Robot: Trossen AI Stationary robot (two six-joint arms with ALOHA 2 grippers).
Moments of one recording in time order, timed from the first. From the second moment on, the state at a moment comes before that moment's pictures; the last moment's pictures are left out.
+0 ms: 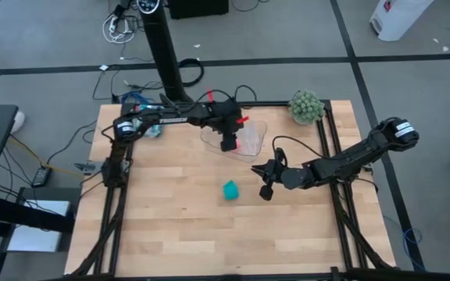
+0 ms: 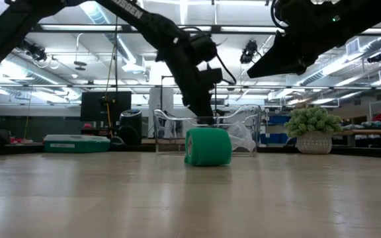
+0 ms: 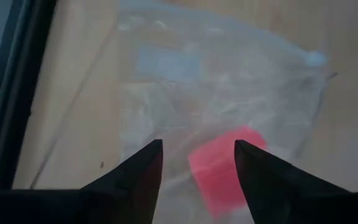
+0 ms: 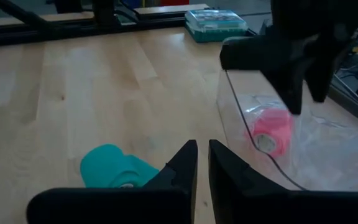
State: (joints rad) left arm 0.38 2.04 1.62 -0.55 0.04 0.28; right arm 0.33 1.29 0.60 0.20 0.68 0.29
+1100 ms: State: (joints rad) left arm 0.38 2.14 1.64 -0.60 -0.03 0.22; right arm 0.34 1.29 0.60 0.23 0.68 0.29
